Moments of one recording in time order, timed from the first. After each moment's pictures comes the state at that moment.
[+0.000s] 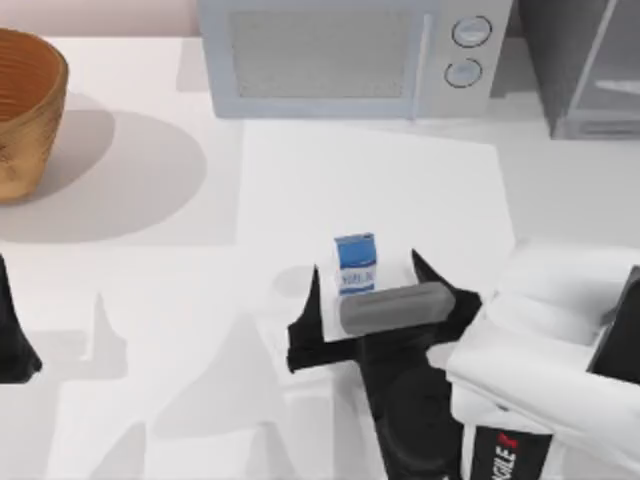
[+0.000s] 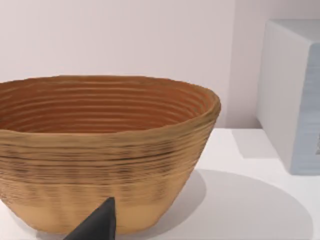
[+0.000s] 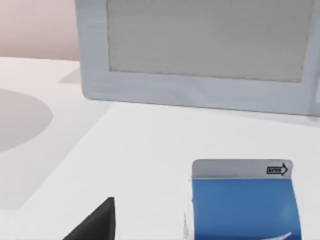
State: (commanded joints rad) left arm 0.00 0.00 0.00 0.00 0.00 0.00; right arm 0.98 2.37 0.68 1.68 0.83 0.02
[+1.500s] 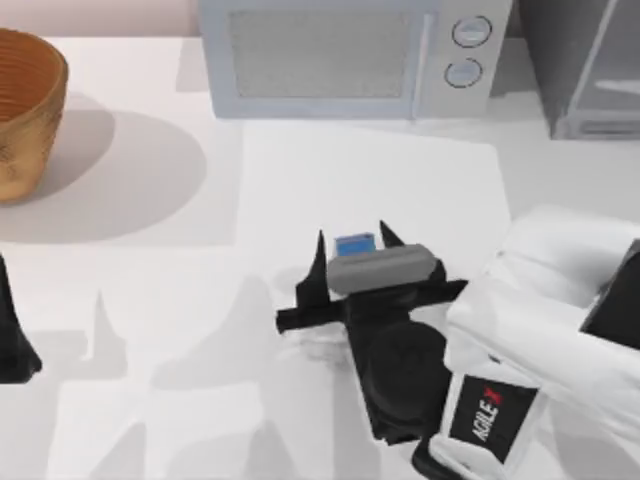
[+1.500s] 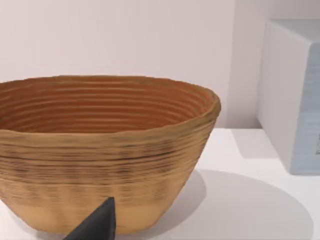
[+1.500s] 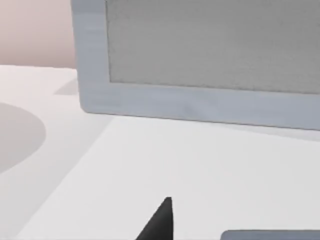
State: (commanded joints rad) left arm 0.00 0.00 0.00 0.00 0.00 0.00; right arm 0.90 2.42 0.81 1.60 0.74 0.01
